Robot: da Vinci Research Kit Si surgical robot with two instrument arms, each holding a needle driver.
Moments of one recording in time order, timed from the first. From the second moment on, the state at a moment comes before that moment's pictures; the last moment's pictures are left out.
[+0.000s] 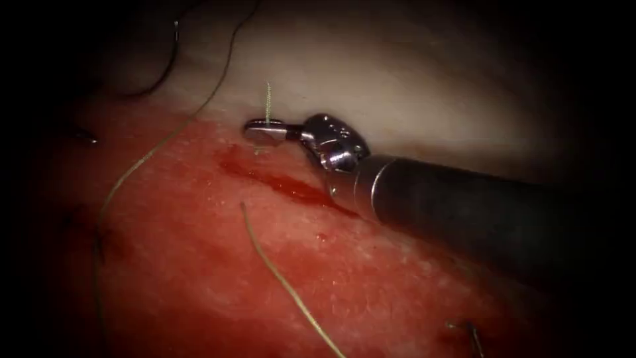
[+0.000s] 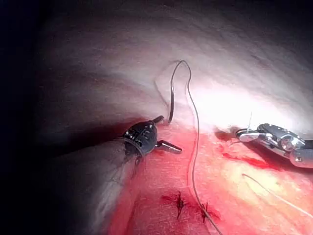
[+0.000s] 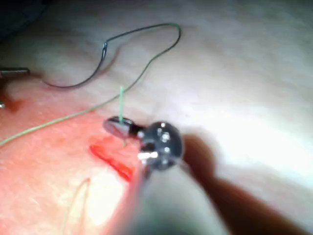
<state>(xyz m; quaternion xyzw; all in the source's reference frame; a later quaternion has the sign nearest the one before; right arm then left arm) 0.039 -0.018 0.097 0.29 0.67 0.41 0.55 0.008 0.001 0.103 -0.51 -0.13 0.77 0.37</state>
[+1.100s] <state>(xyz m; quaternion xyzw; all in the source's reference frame) 0.032 -0.014 0.093 0.13 0.68 0.31 0.65 0.006 -0.003 0.096 -0.39 -0.10 0.86 0.30</state>
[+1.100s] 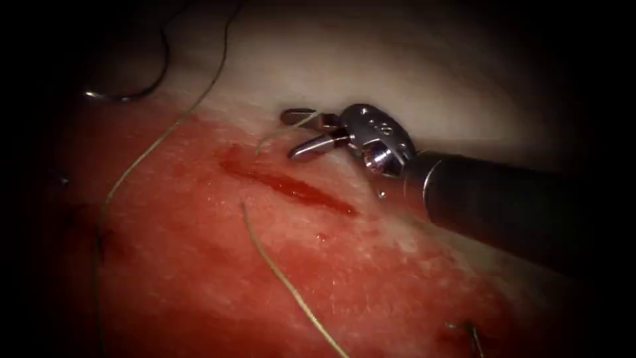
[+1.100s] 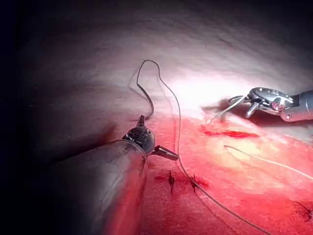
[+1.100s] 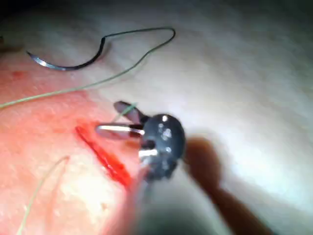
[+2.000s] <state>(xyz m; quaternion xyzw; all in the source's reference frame) 0.024 -0.015 0.090 0.06 0.66 0.30 0.69 -0.010 -0.011 0.087 -0.46 -0.07 0.88 0.11</state>
